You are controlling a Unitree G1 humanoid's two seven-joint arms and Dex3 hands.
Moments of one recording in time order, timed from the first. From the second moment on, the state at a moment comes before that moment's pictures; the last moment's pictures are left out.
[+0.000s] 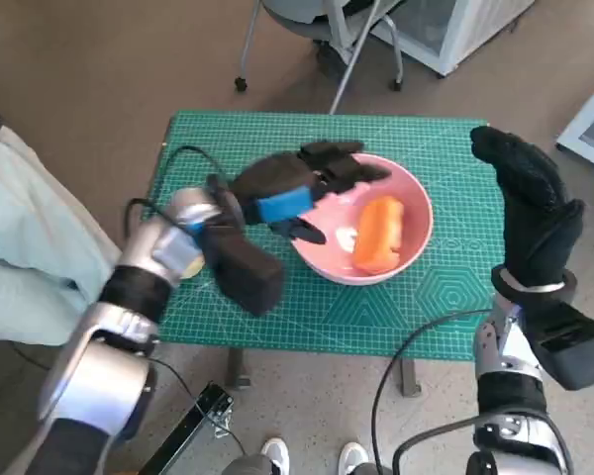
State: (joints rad) left arm -1.02 0.43 -0.32 0.93 0.45 -0.92 -0.25; right arm -0.66 -0.19 -0.23 0.75 0.32 -1.02 0.48
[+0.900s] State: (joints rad) left arm -0.57 0.79 -0.10 0.53 0.23 -0.52 -0.54; right arm -0.70 -0.19 -0.24 0.80 0.36 -1.02 0.54
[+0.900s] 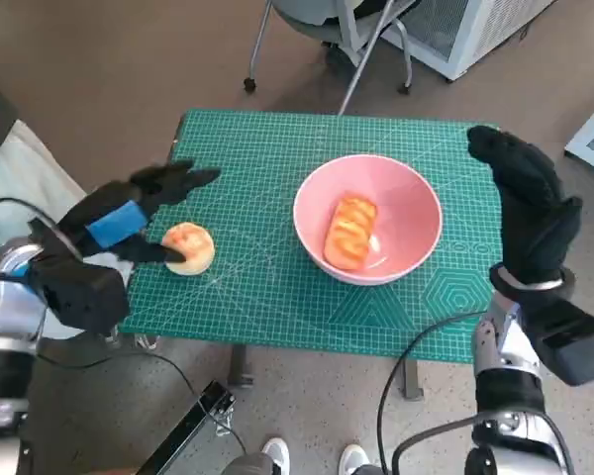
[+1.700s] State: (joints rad) left arm -0.65 0.73 -0.20 0.73 0.39 -0.40 -0.50; right arm -0.73 -0.18 -0.25 0.85 0.39 -1.01 0.61
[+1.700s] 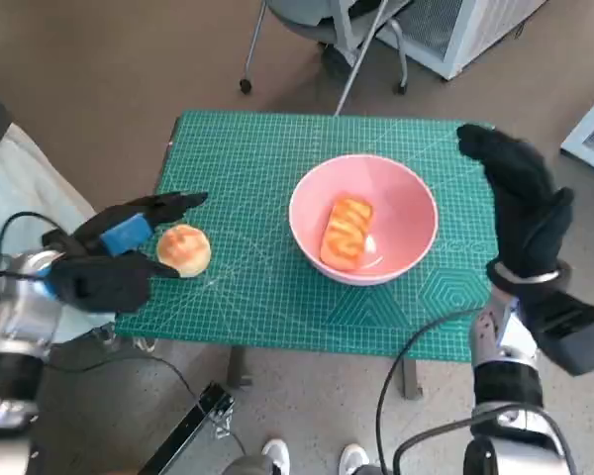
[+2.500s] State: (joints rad) left arm -0.87 0.61 -0.41 1.11 0.59 -0.34 -0.37; right arm -0.72 -0.20 -0.26 0.82 0.37 -1.01 0.61
